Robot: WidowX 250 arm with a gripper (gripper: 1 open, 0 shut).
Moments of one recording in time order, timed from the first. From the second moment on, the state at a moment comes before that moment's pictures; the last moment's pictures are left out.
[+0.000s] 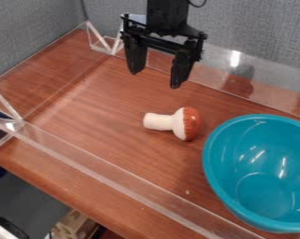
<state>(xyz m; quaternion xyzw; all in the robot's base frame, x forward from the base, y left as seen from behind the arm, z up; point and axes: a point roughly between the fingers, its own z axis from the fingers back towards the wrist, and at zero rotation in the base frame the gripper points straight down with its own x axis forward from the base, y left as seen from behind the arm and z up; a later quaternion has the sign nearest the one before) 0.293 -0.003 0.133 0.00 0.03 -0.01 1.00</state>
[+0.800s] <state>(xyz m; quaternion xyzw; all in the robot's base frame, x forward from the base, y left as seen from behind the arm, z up) 0.288 -0.027 0.079 -0.01 0.04 -0.05 1.00</state>
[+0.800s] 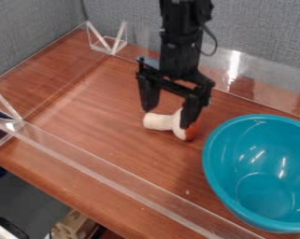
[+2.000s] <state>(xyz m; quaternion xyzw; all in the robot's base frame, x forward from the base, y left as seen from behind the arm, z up) 0.309 -0.033 0.030 -0.02 0.05 -0.07 1.00</state>
